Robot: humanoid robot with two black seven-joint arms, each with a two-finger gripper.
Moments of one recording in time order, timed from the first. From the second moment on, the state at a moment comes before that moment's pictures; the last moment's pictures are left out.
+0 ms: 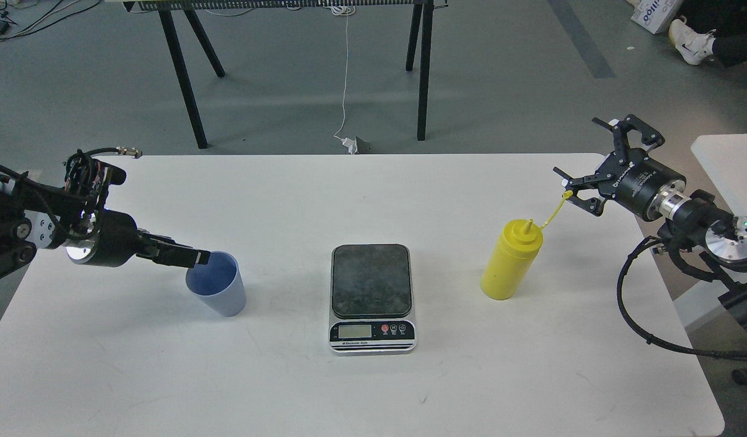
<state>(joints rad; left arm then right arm) -0.98 0.83 -0.05 -1.05 1.63 -0.49 -0.49 0.68 -0.49 0.82 0.67 0.22 0.49 -0.22</state>
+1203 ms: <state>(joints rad) -0.91 0.74 -0.05 -1.01 1.69 -0.49 -0.49 0.66 -0.49 0.82 0.67 0.22 0.49 -0.22</state>
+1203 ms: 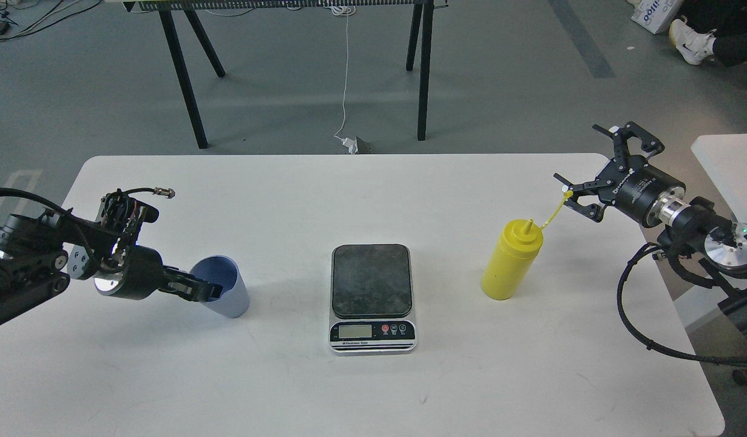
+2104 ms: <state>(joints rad) -1.27 0.56 -0.06 -1.03 1.52 -0.49 -0.49 0.66 -0.48 0.82 0.67 0.22 0.49 -0.21</state>
